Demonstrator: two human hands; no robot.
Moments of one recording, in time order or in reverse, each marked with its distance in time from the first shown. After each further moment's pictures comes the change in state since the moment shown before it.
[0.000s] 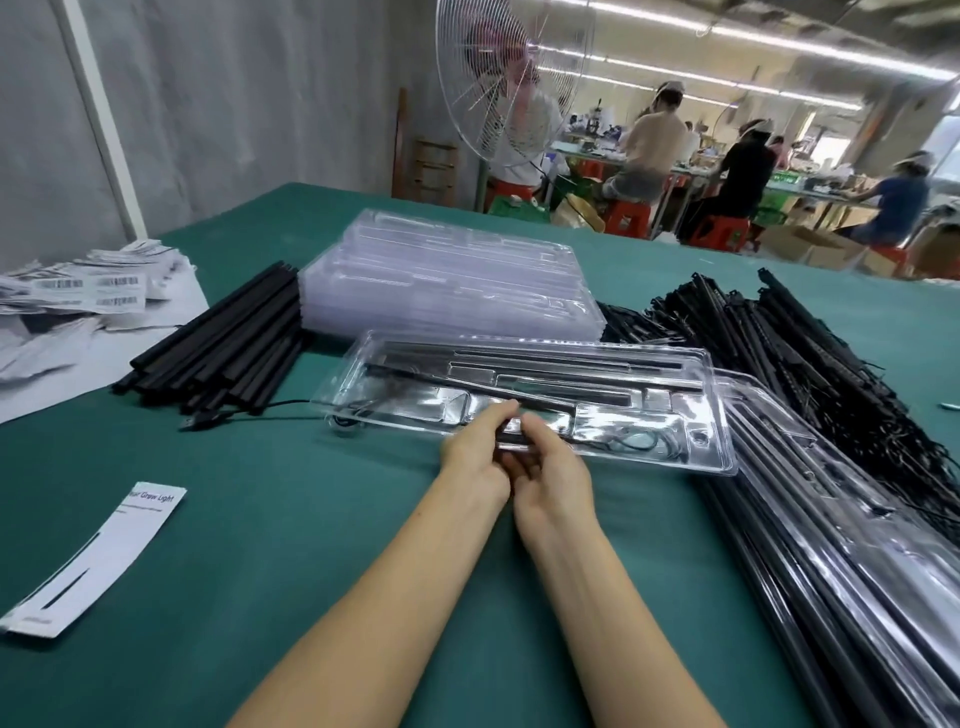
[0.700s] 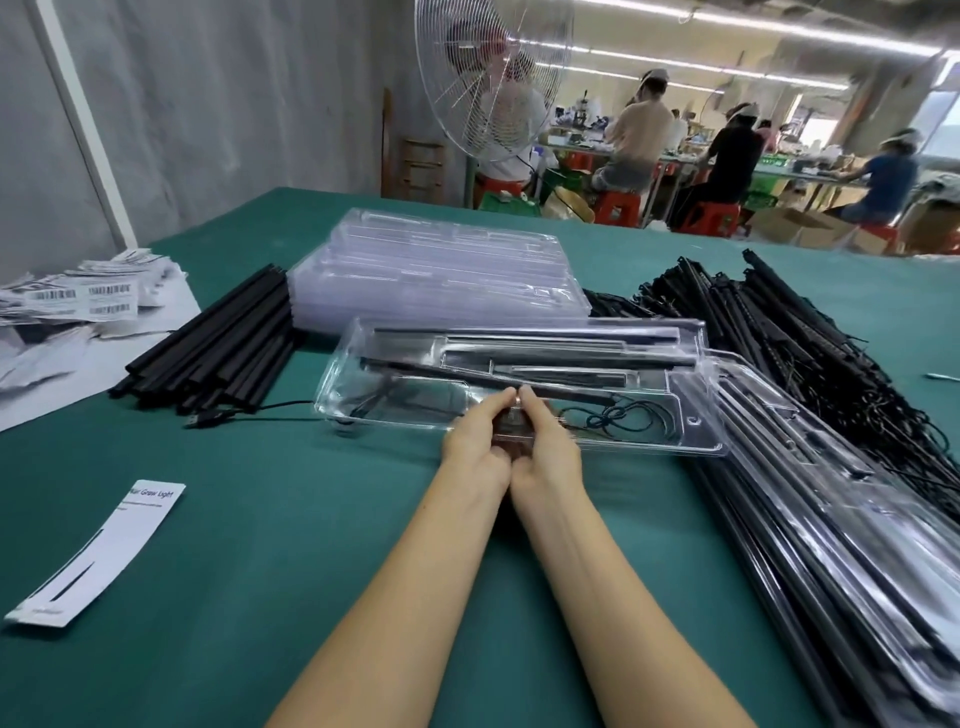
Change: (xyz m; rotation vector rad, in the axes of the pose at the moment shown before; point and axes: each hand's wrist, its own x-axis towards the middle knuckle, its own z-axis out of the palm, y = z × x) left_hand -0.003 -0.011 0.006 -0.063 -0.052 0.016; right_hand -0.002 -0.006 0.007 0.192 0.018 0.063
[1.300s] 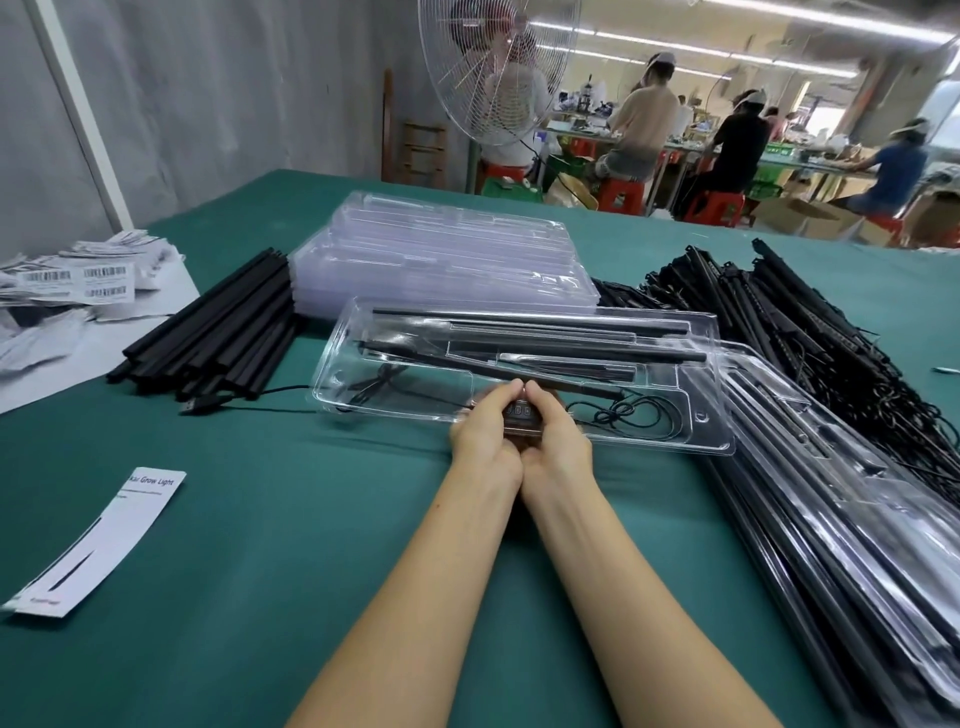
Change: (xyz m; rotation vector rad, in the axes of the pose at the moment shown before) left_hand 0.002 -0.007 -0.001 -0.061 0.005 0.052; right_hand 0.008 0.000 -0.007 0.019 0.045 0.000
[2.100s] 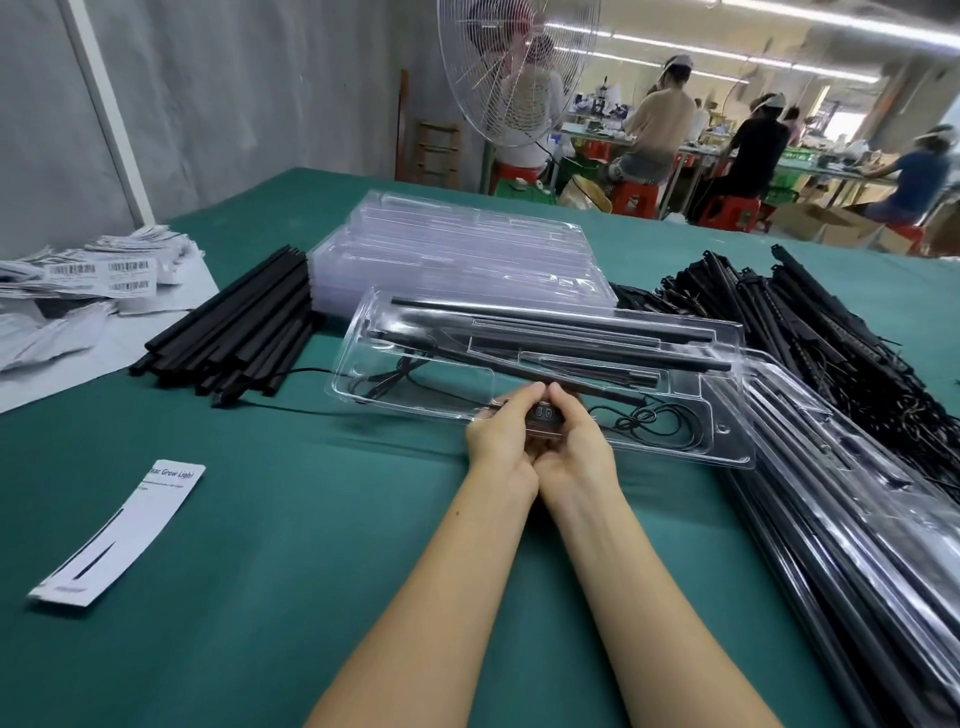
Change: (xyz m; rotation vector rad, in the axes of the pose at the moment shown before) left_hand -0.012 0.002 -0.003 0.047 0.029 0.031; right_hand 0.006 -0.001 -0.003 -0.044 -0.115 0.056
